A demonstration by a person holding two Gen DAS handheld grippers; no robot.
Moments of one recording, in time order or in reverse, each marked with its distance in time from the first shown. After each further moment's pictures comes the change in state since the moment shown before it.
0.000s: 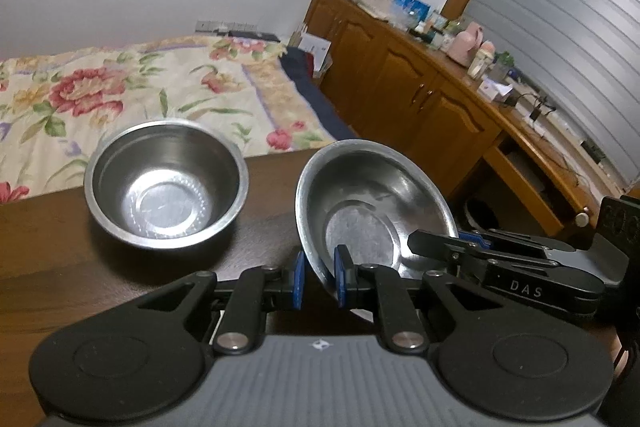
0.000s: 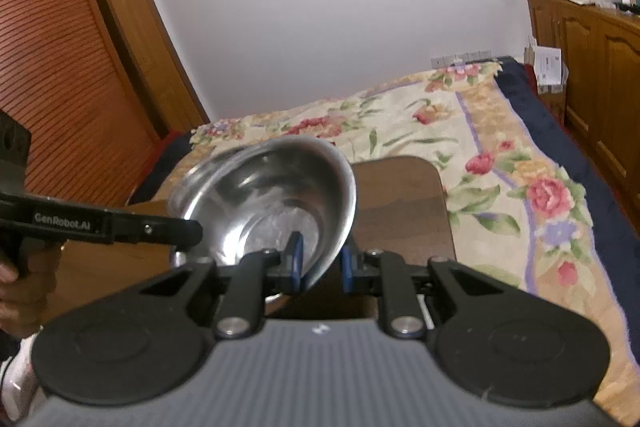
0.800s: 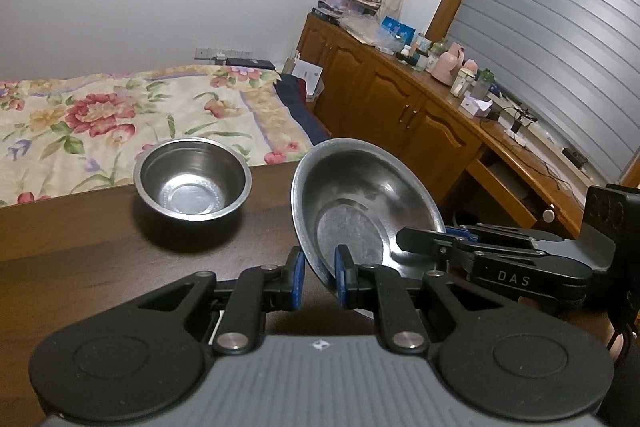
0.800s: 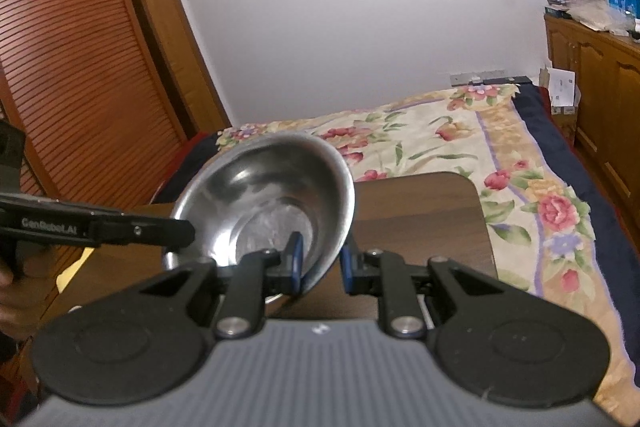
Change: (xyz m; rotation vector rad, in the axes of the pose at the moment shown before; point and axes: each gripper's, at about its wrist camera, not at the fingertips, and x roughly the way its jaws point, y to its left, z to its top) left arm -0.091 -0.016 -0.029 0.027 -0.074 -0.003; right arm -0.040 0.049 0.000 -0.056 -0.017 0.028
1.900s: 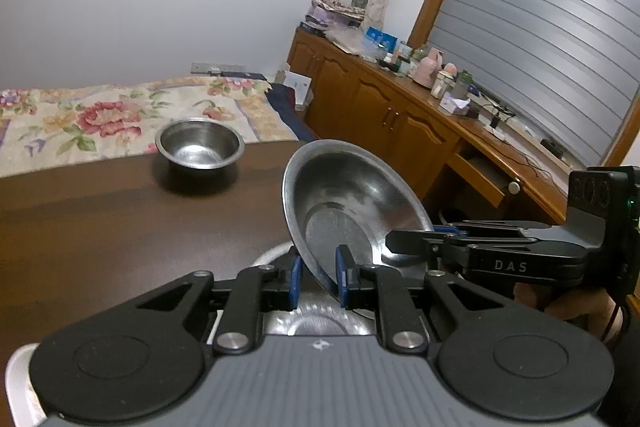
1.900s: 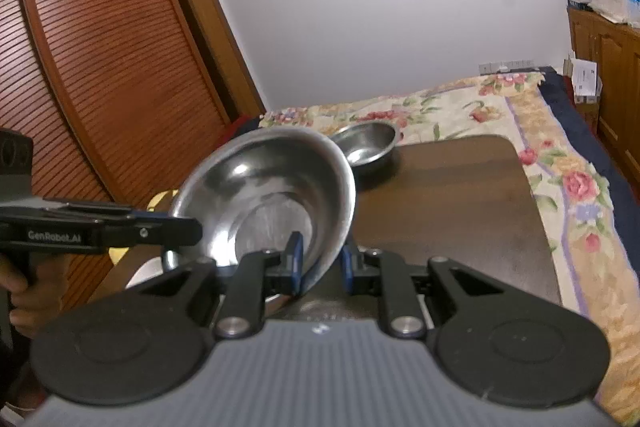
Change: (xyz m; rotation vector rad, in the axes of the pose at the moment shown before) left arm -0.083 -0.020 -0.075 0.027 -0.041 -0.019; right arm -0.050 0.049 -0.041 -0.001 0.038 0.082
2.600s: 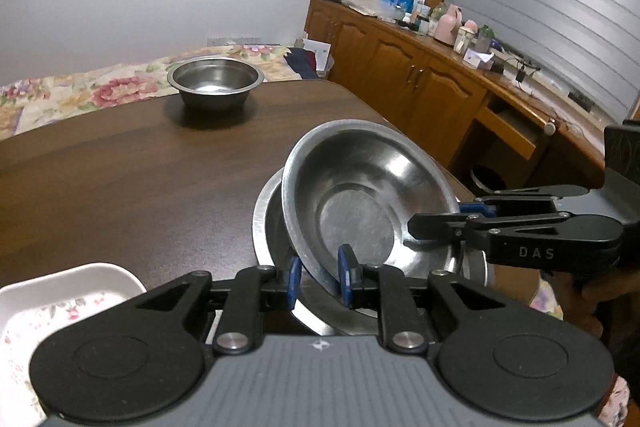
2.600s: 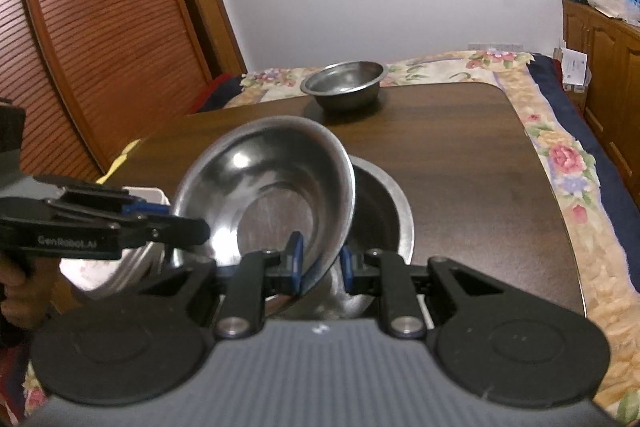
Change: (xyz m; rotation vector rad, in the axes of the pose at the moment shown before) left arm 0.036 0.000 -0.060 0.069 0.075 0.099; right arm 0.019 0.007 -0.046 -0.066 0.079 -0.084
